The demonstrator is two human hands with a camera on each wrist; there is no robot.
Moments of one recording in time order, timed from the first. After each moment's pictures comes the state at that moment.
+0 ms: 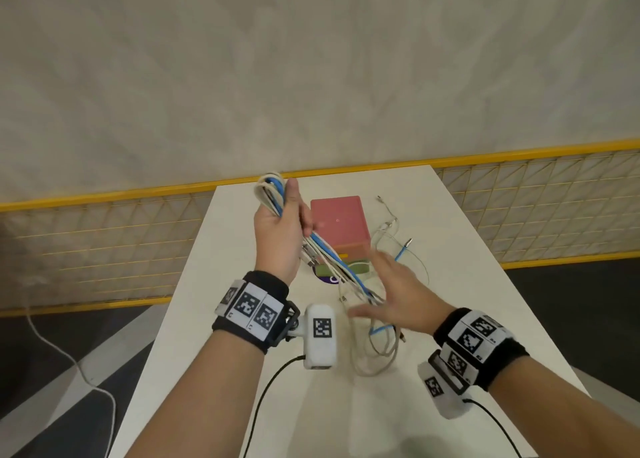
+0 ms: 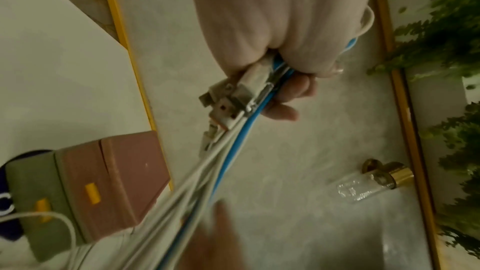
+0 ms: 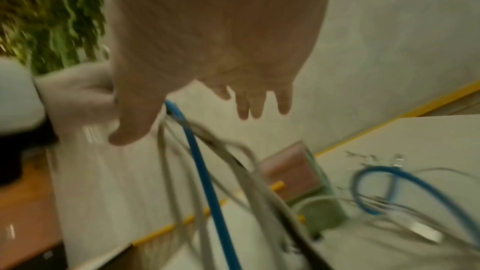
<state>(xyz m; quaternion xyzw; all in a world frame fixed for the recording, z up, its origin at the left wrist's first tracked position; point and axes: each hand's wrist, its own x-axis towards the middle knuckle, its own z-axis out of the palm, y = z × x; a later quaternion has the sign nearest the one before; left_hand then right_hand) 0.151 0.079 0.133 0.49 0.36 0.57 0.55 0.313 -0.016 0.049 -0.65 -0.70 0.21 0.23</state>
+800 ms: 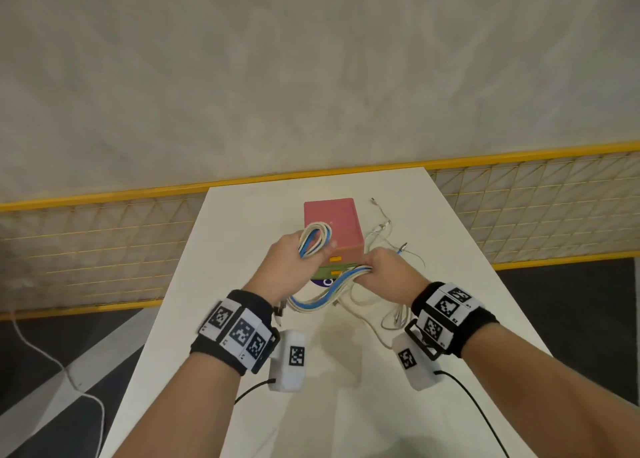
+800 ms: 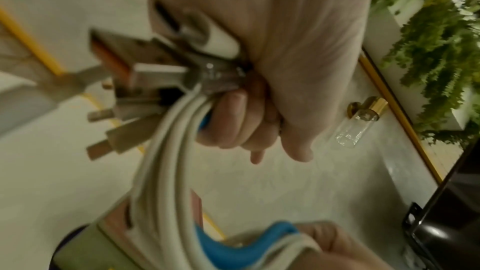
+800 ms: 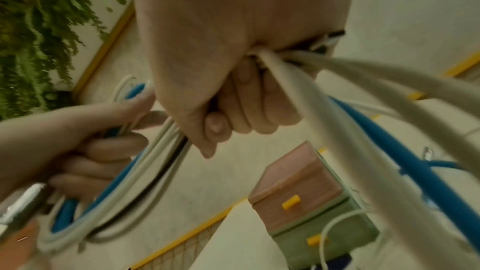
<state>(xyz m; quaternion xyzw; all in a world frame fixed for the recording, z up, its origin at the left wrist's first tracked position) 0.134 0.077 0.107 0.77 0.45 0.24 0.38 0.311 0.012 0.076 -0.65 -0.66 0.25 0.26</state>
